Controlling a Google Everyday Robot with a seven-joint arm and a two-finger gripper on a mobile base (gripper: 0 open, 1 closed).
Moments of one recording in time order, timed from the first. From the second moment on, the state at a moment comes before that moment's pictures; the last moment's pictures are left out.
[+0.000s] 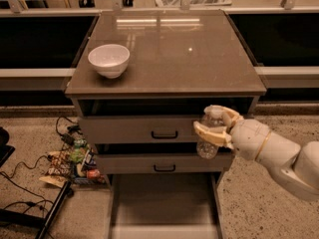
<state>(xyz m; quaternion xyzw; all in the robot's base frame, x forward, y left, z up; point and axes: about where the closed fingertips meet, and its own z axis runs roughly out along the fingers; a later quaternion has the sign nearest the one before) 0.519 -0.135 0.815 -0.36 0.60 0.24 0.67</state>
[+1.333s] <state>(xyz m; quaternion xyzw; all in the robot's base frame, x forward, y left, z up) 0.516 -0.112 0.693 -0.34 0.61 0.26 0.67</state>
